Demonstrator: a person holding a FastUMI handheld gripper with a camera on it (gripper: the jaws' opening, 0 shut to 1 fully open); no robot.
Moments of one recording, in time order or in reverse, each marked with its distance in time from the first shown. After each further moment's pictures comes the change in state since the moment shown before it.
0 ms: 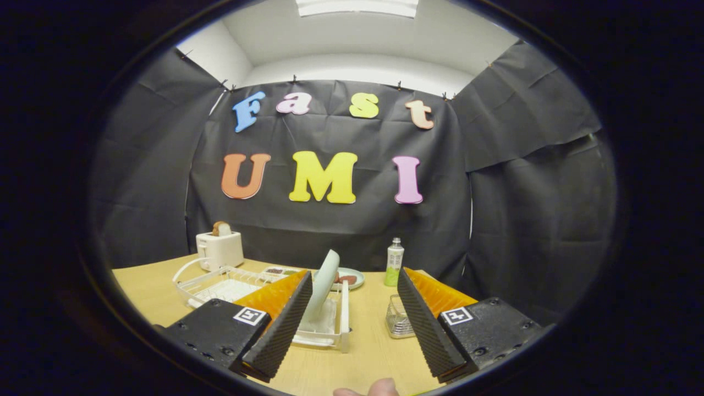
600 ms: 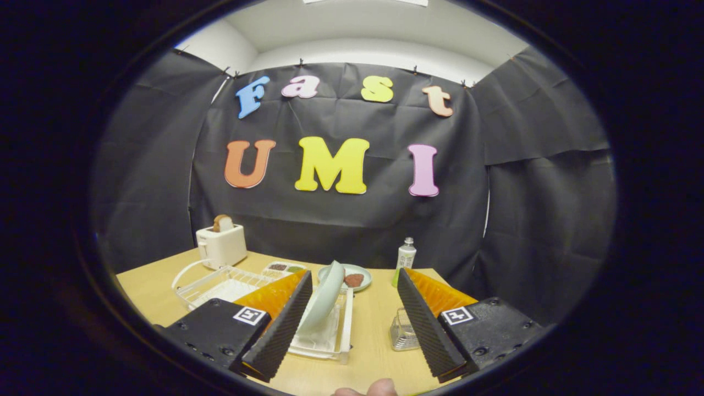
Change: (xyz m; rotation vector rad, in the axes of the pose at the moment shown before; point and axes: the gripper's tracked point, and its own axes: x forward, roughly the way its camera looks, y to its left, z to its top) arm 0.063 0.013 0.048 -0.078 0.121 0.061
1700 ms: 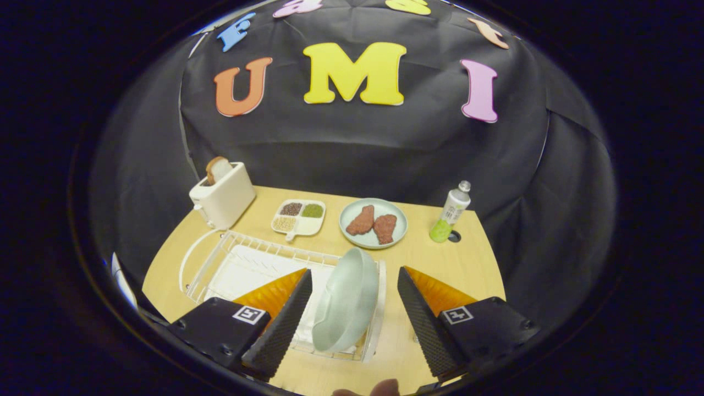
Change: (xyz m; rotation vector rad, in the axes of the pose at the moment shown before) arm 0.124 0.036 0.000 0.020 0.660 0.095
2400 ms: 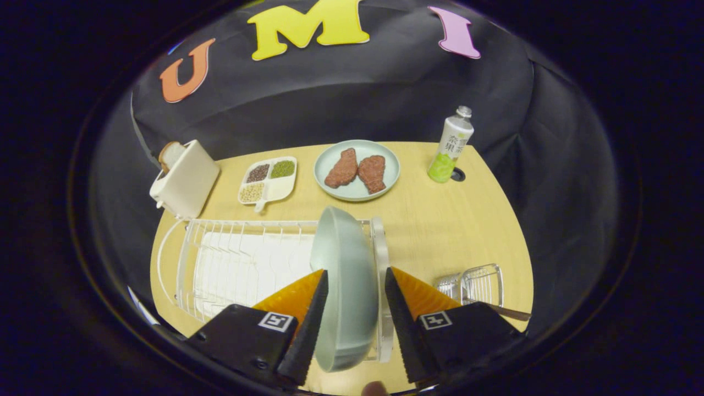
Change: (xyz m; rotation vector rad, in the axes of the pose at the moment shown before) arm 0.070 -0.001 -0.042 0.175 0.269 -0.037
